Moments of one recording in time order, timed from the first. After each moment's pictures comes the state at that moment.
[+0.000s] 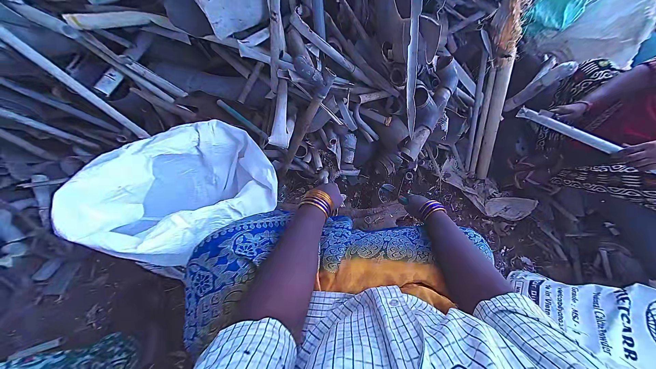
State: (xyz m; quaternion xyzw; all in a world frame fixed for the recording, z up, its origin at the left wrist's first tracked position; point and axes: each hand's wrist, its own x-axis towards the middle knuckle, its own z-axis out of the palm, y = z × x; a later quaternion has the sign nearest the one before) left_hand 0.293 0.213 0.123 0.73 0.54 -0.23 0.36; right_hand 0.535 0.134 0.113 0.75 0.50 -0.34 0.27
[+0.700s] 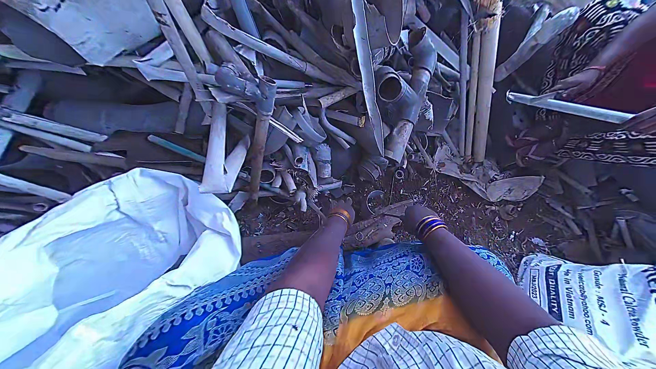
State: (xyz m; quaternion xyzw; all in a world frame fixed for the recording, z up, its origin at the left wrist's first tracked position) left_hand 0.419 0.248 -0.004 0.82 0.35 -0.38 0.24; right_hand 0.565 0.144 0.108 0.79 0.41 -0.36 0.28
